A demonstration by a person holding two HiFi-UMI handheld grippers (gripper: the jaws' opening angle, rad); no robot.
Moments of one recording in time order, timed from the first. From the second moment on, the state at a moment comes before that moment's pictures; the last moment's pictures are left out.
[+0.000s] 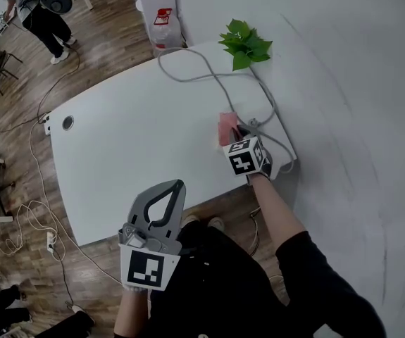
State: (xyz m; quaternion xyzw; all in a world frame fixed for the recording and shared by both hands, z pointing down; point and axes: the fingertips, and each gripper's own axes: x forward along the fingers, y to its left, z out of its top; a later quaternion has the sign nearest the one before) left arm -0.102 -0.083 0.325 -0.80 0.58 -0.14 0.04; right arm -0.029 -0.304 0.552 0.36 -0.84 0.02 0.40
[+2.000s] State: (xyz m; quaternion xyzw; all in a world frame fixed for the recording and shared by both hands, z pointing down) left arm -0.014 -0.110 0.325 -0.88 0.45 -0.12 0.05; right arm 0.184 -0.256 0.572 0.49 -0.73 0.08 0.47
